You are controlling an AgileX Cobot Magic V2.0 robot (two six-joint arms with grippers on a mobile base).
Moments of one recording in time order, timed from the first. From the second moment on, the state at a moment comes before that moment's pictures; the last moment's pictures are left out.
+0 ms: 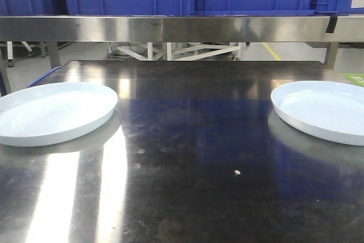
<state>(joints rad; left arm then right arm) -0.07 0.06 -0.17 -0.09 0.13 0.11 -0.05 -0.01 0.03 -0.01 0.09 0.01</state>
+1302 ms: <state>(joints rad) -0.05 1.53 -1.03 -0.14 0.77 0.11 -0.05 -0.01 0.03 -0.01 0.09 0.01</state>
